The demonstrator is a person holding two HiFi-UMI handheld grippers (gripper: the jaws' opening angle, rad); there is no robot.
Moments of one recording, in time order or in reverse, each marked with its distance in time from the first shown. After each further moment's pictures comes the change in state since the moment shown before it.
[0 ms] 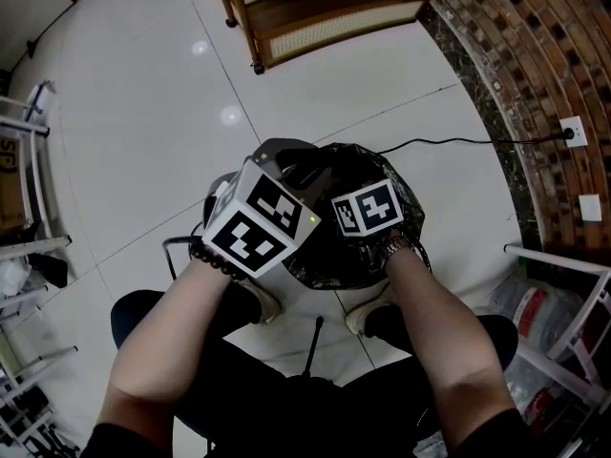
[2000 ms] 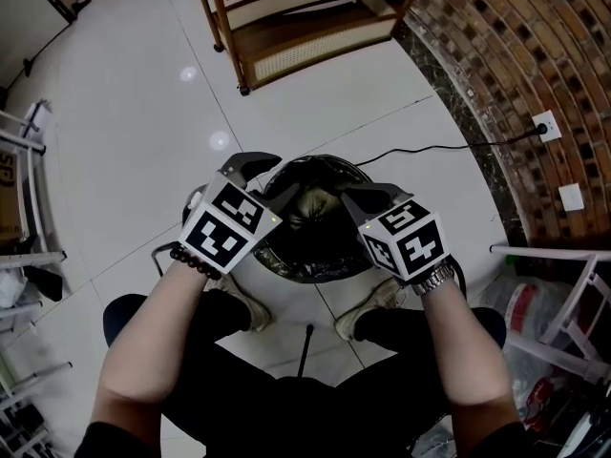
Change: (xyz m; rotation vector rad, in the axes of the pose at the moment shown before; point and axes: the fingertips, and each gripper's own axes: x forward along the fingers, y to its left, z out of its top) left arm -0.020 -0.003 -0.012 0.001 0.011 0.021; right arm -0.155 0.022 0.039 -0.298 -0.281 -0.078
